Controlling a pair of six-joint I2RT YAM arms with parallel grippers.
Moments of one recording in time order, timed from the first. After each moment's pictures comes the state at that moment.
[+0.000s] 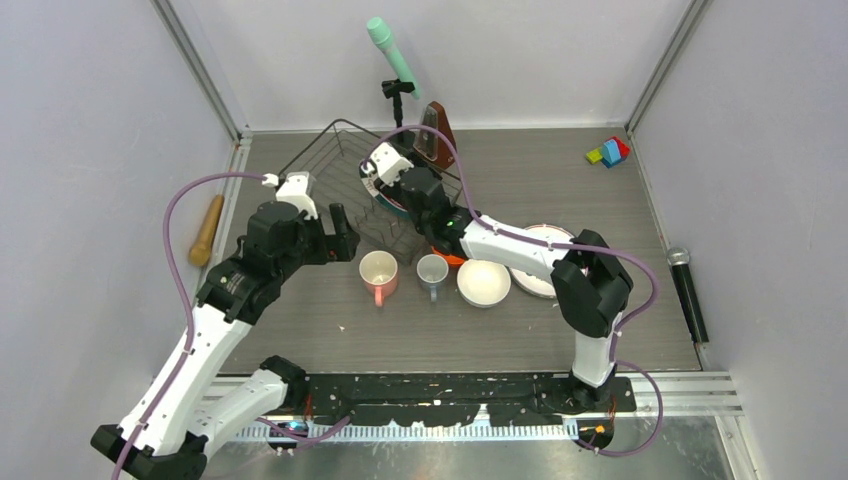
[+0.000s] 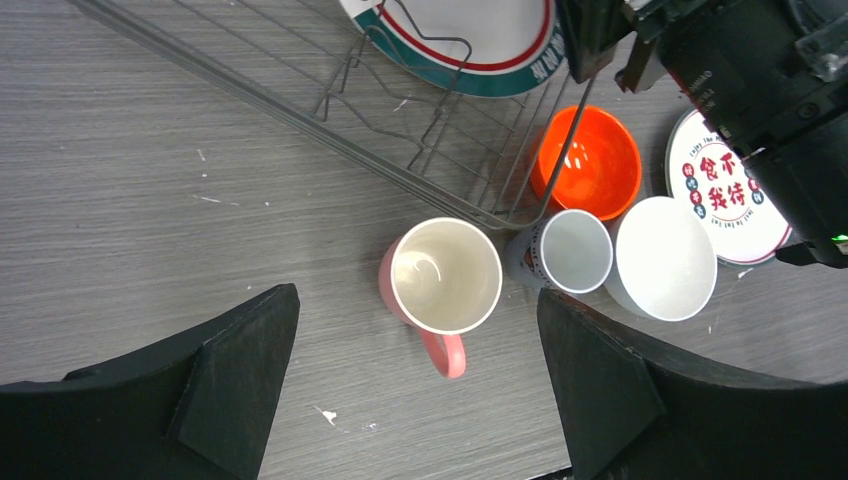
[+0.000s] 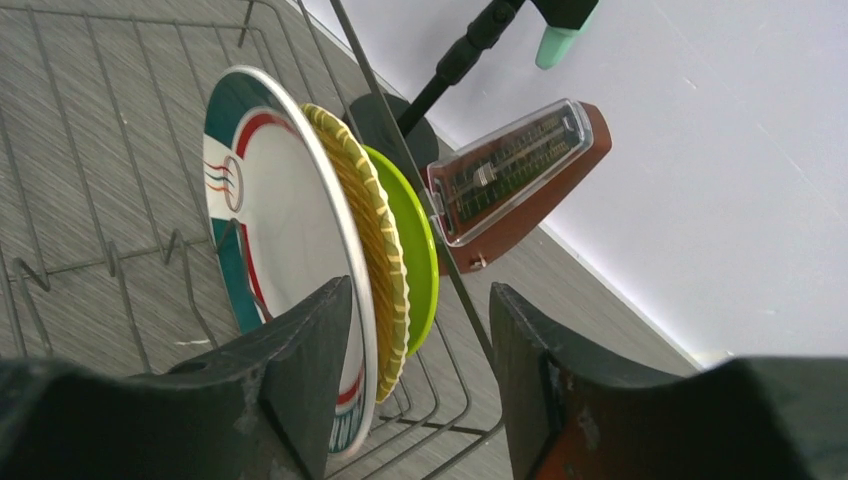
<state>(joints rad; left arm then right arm) -0.47 0.84 1.04 -0.71 -0.12 -0.39 0.87 1.86 1.40 0.28 0.54 -0.47</state>
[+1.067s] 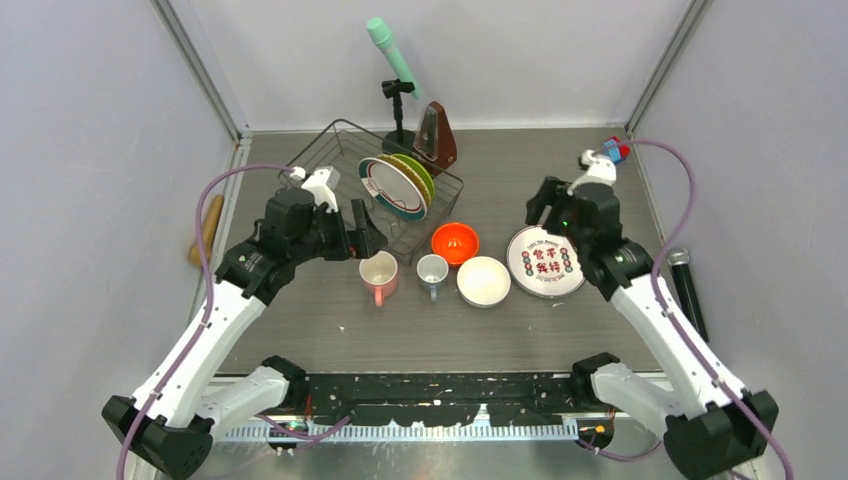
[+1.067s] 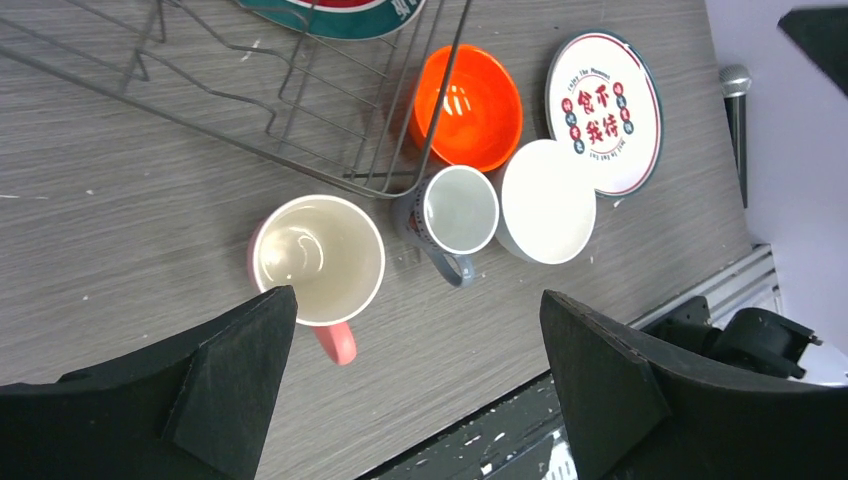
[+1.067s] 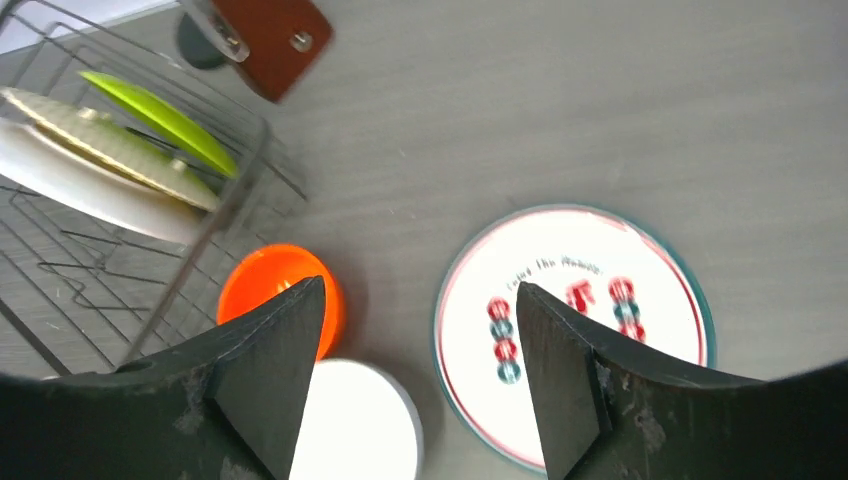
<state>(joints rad) -0.46 0.95 1.07 -0.67 0.14 -0.48 0.36 1.00 0.93 -0.31 0.23 0.37</state>
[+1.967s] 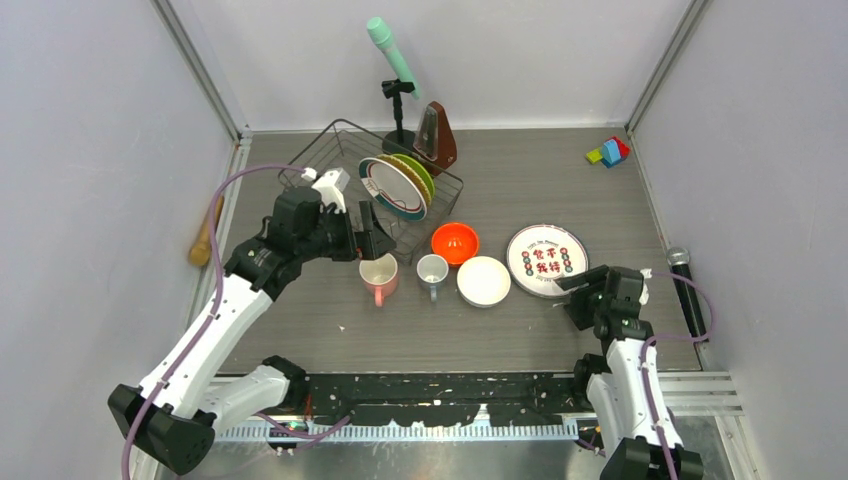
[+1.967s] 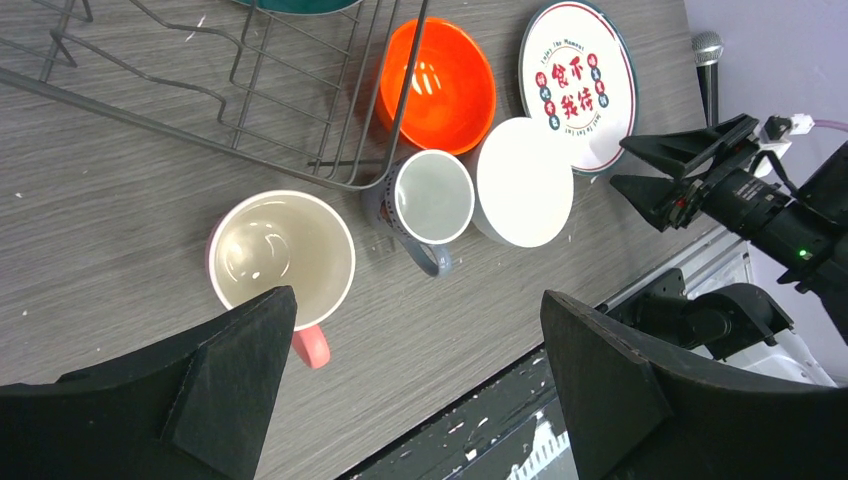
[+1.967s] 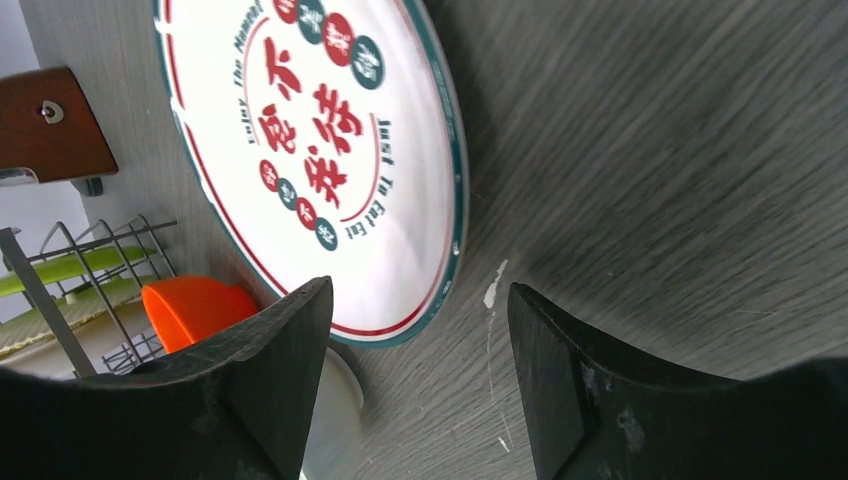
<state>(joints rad) -0.46 1.00 1.04 -0.62 0.24 -0.49 -0.22 0.65 0.28 -0.43 -0.15 1.01</state>
